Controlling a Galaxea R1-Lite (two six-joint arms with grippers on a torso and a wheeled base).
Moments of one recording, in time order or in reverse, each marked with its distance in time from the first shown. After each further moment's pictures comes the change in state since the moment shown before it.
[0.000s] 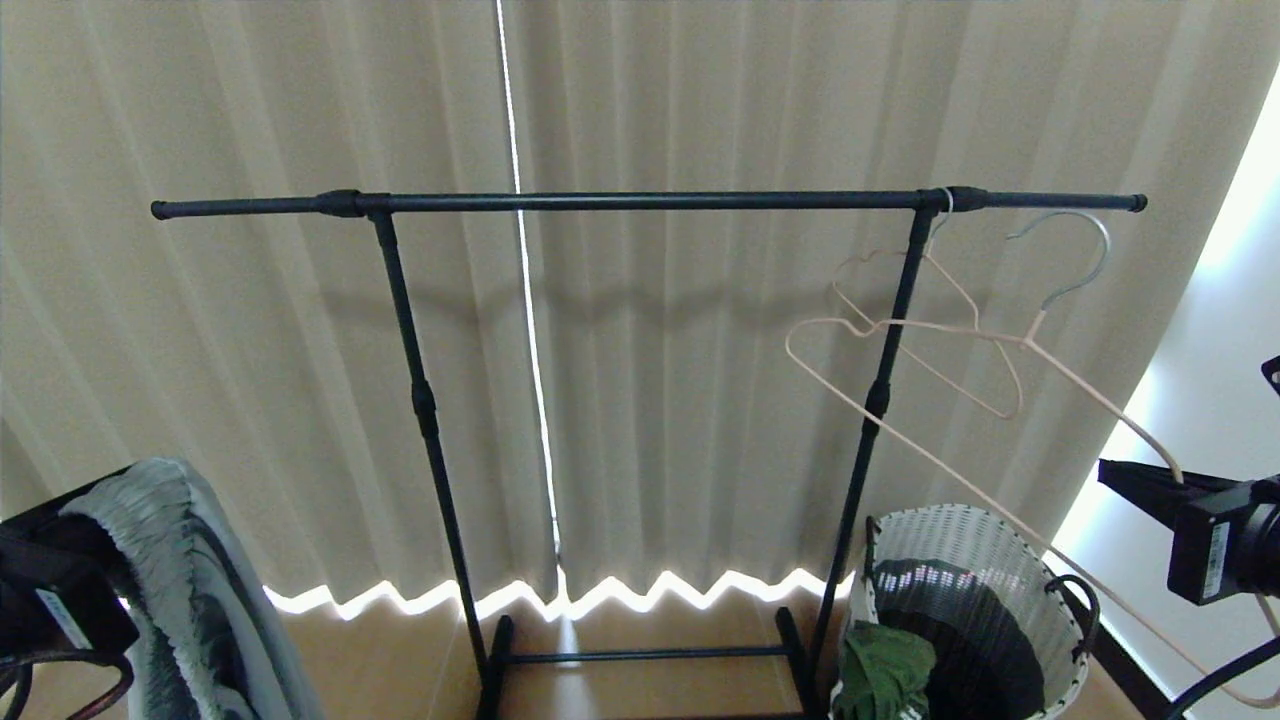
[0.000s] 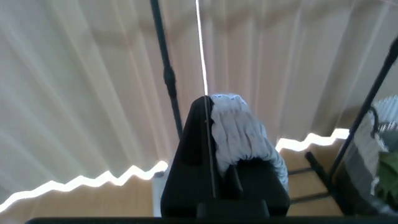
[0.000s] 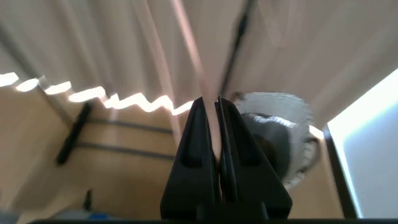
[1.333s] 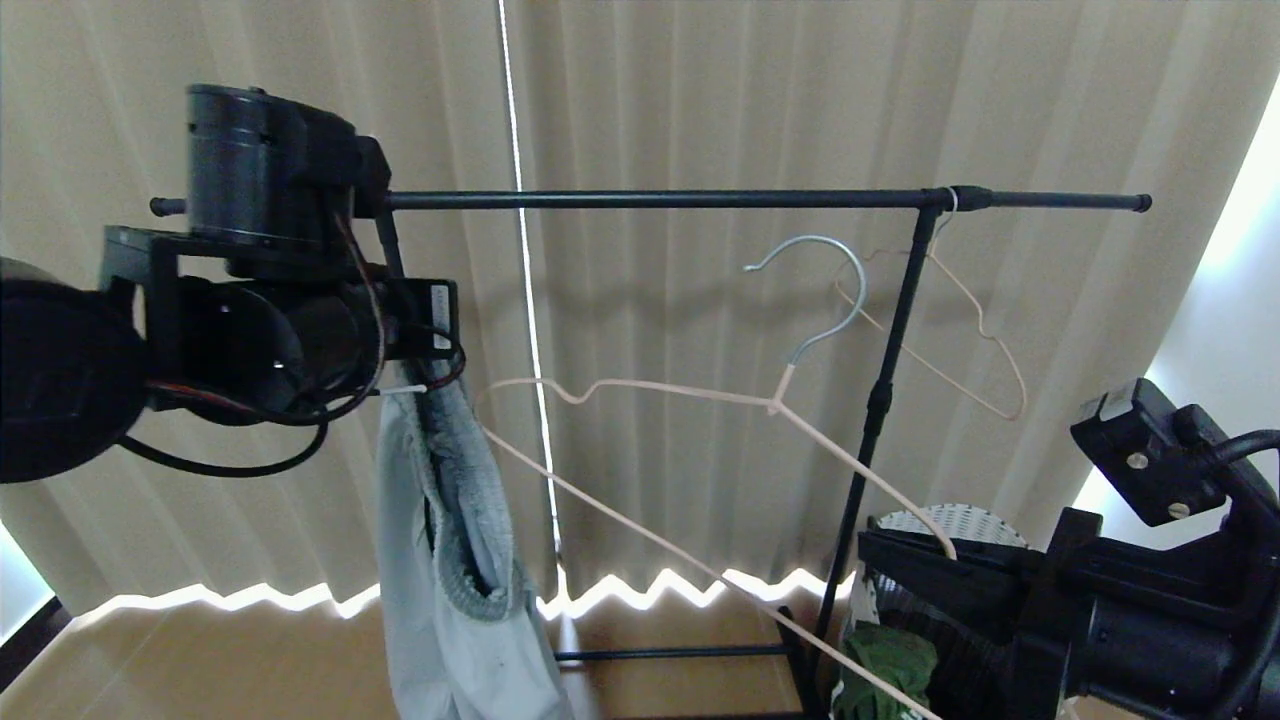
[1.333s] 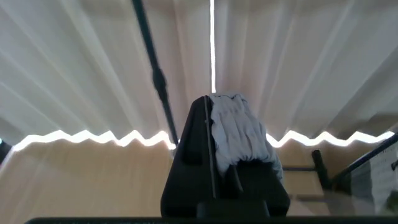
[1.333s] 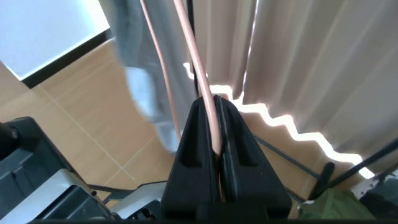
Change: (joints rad) left arm -0.219 0.734 -0.886 0.434 0.383 -0.216; right arm 0.506 0.159 0.009 -0.225 0.111 0.177
